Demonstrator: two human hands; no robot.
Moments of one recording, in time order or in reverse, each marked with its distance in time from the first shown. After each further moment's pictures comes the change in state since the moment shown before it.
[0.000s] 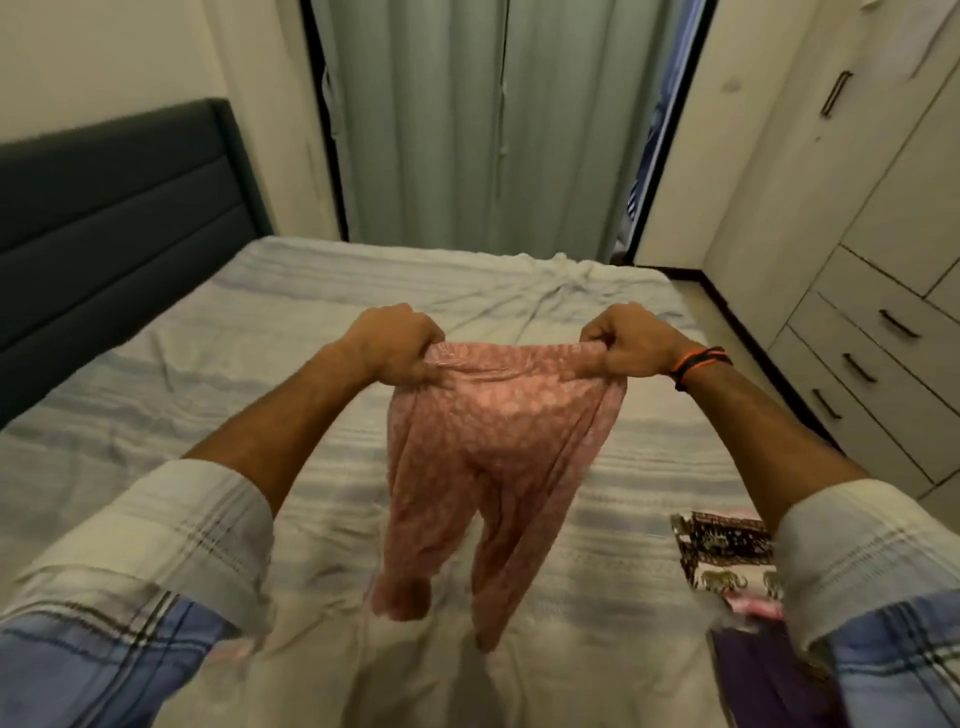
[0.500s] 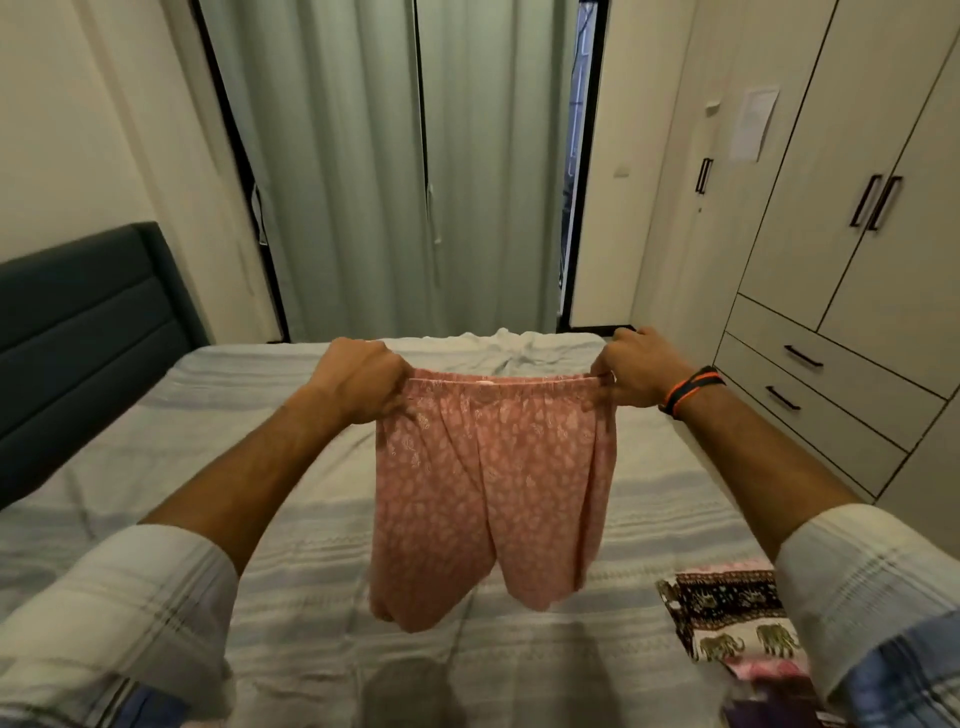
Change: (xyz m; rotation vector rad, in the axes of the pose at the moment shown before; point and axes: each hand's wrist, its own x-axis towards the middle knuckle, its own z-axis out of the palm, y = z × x) left_hand 0.064 -0.022 -0.062 0.381 0.239 0.122; right_hand 0.004 0.022 -0.075 -0.672 0.084 0.192
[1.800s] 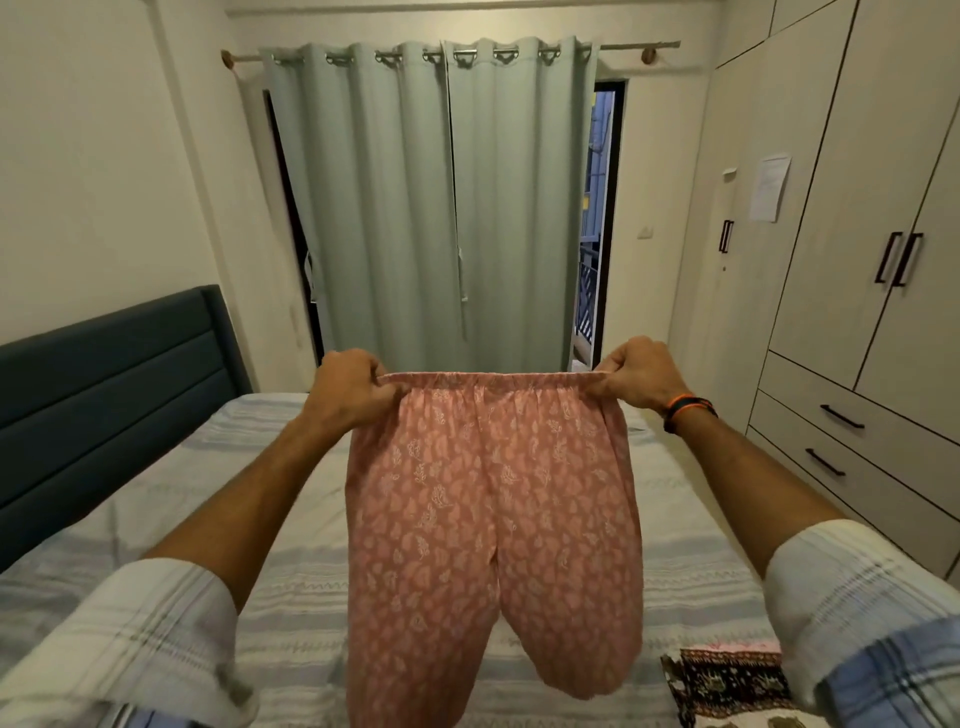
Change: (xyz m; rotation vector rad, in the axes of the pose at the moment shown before) left_hand 0.015 0.042 -0.056 -0.687 0.291 -0.586; right_hand -0.016 0.068 -0.016 0.827 0.295 0.328
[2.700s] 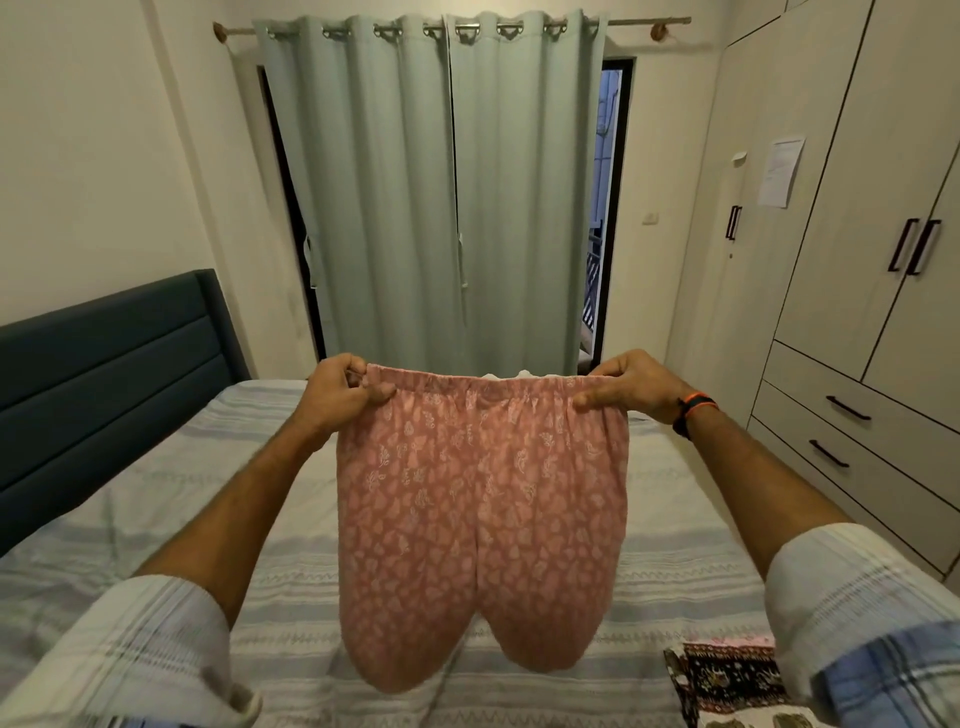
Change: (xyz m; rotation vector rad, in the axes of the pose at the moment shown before) left_hand -0.006 -0.032 0.016 -0.515 -0.105 -0.263; right_hand 0.001 0.011 0.020 0.412 -0.374 0.045
